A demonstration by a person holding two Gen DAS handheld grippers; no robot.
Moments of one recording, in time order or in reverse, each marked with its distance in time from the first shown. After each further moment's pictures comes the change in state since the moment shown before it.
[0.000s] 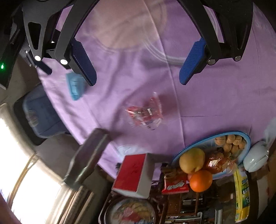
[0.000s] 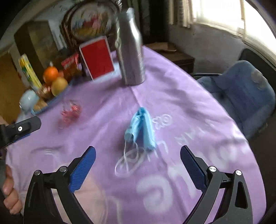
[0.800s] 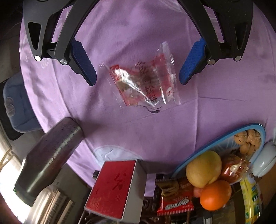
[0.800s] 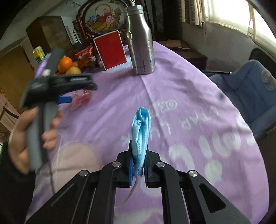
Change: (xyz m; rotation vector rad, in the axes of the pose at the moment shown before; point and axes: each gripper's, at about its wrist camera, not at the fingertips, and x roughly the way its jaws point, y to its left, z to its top) left arm 0.100 -0.004 0.047 -0.069 0.080 0.130; right arm -0.029 -0.021 -0.040 -0.030 0.007 0.133
